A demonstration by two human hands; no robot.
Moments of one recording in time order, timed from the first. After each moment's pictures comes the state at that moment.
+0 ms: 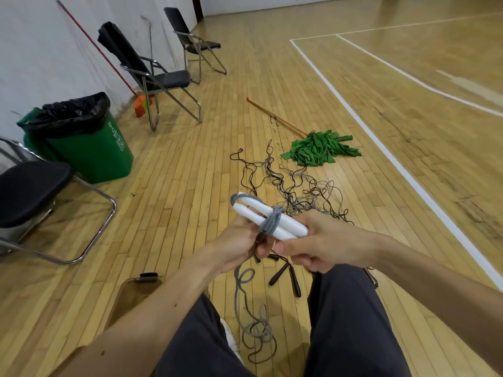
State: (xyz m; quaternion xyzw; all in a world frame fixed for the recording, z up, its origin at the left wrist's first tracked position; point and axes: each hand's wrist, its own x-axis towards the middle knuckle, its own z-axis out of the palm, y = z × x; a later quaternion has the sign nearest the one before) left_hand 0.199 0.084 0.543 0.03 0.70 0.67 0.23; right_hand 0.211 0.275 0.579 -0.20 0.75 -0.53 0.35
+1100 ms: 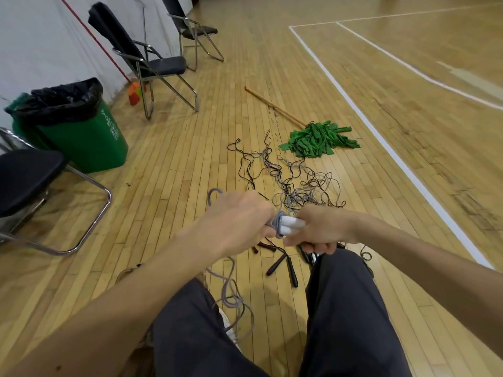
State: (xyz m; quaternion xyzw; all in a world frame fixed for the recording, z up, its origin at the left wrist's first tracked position) left_hand 0.201 0.085 0.597 0.29 0.95 -0.07 0.04; right_hand 0.168 0.268 0.549 -0.08 0.85 -0.34 0.38
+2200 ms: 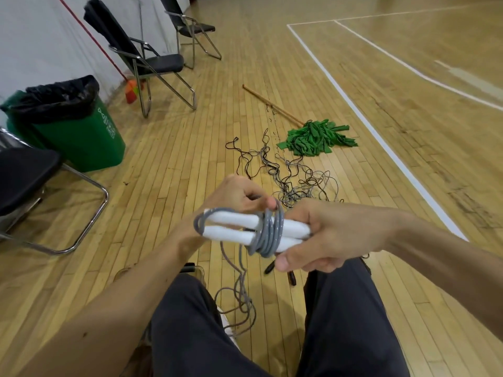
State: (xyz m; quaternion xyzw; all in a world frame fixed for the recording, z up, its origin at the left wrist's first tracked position) left_hand 0.139 0.047 0.522 0.23 0.89 0.39 0.03; right_hand 0.216 0.268 0.616 -0.33 0.70 -0.47 0.43
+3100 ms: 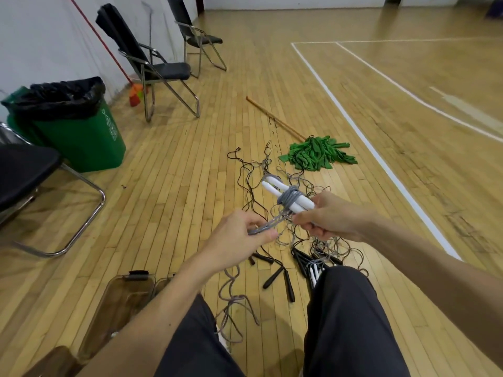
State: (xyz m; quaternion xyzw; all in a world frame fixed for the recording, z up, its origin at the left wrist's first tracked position) left_hand 0.182 0.039 0.529 0.10 0.90 0.42 0.07; right_hand 0.138 0.258 0.555 -0.03 0.80 -0.52 0.28
